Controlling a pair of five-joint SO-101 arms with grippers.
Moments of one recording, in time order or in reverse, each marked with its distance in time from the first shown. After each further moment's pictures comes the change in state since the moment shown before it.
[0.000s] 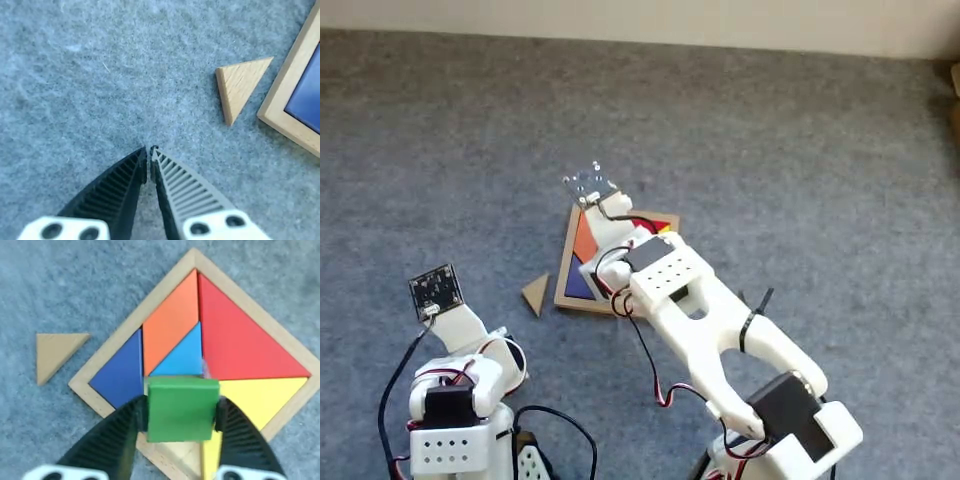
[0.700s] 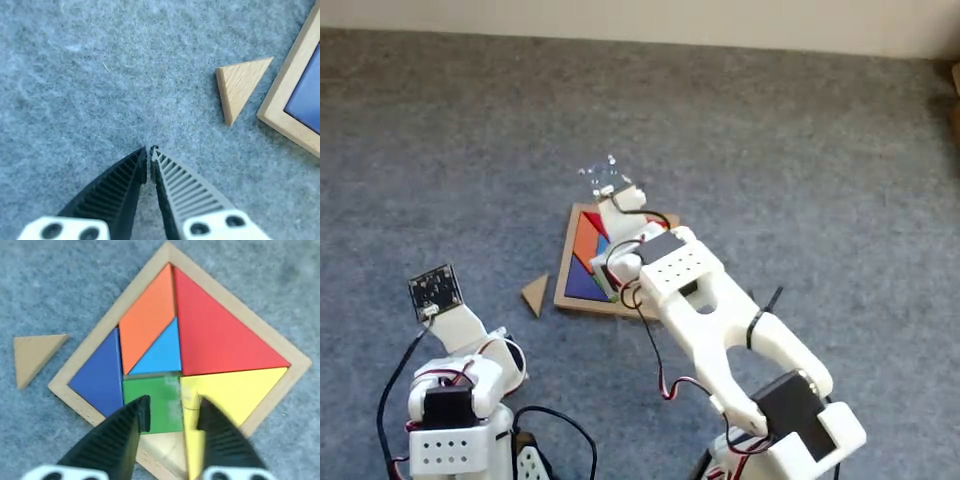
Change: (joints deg) left arm 0.0 0.0 0.0 0.0 0.0; right arm 3.0 0.0 0.0 0.3 0.0
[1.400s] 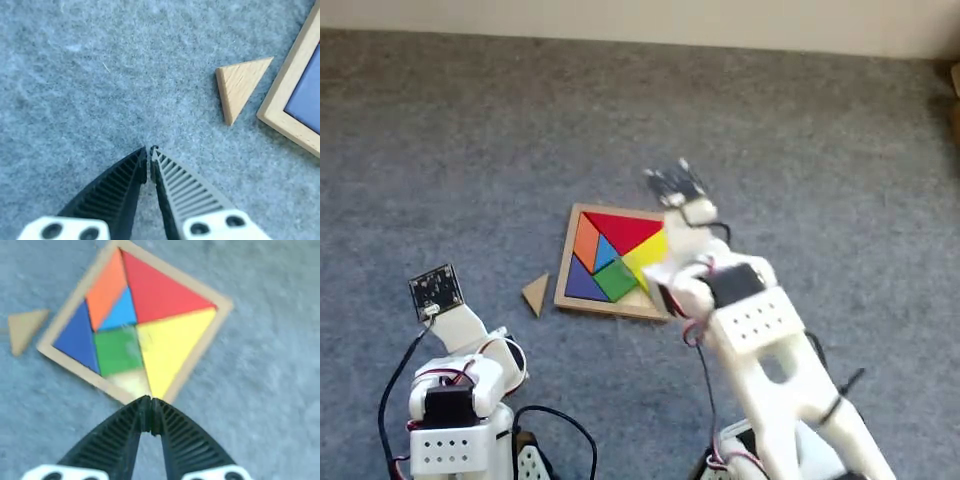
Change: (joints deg) left arm 0.0 0.0 0.0 0.0 0.0; right arm 9.7 -33.5 16.4 14.2 0.0
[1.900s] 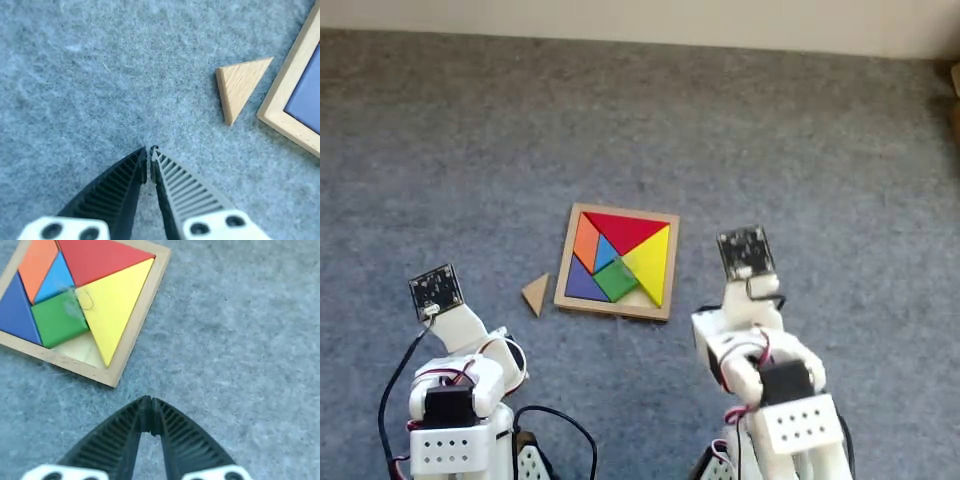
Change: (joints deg) left arm 0.0 0.0 0.0 0.0 0.0; right arm 10.5 -39.6 30.9 0.2 0.0
